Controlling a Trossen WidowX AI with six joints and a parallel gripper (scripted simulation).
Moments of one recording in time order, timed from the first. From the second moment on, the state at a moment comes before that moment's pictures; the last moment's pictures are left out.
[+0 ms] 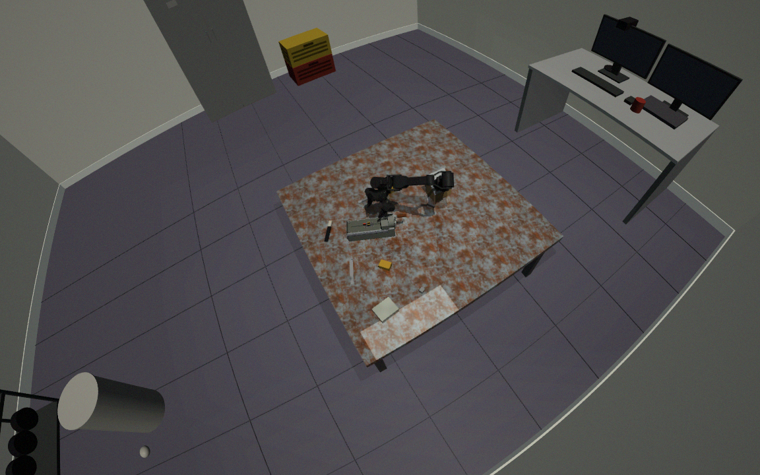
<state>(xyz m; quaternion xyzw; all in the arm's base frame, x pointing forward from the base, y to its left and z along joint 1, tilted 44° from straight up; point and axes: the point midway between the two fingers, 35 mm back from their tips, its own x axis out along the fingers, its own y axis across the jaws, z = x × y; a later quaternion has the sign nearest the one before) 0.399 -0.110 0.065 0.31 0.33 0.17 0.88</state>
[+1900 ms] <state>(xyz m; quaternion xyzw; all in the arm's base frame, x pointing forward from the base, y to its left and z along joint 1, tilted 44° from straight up) 0.321 -0.072 0.151 0.41 0.39 -0.04 0.82</state>
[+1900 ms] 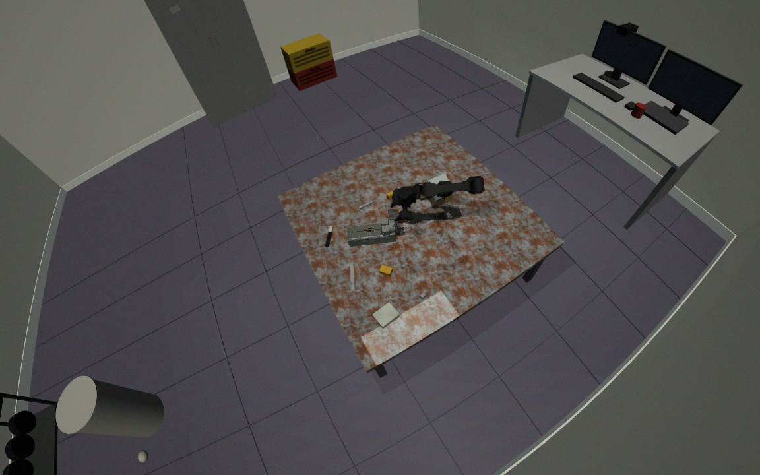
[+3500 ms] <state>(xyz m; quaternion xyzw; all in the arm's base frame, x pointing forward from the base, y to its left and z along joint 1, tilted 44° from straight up) 0.304 -0.005 0.101 0.44 0.38 -0.10 0.81</state>
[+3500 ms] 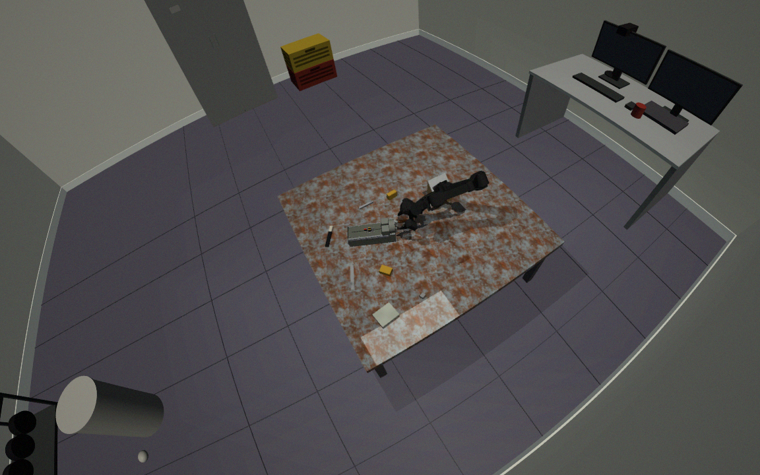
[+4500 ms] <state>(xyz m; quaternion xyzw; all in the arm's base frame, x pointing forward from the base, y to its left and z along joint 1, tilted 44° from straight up) 0.304 0.011 0.083 0.44 0.38 -0.10 0.81</state>
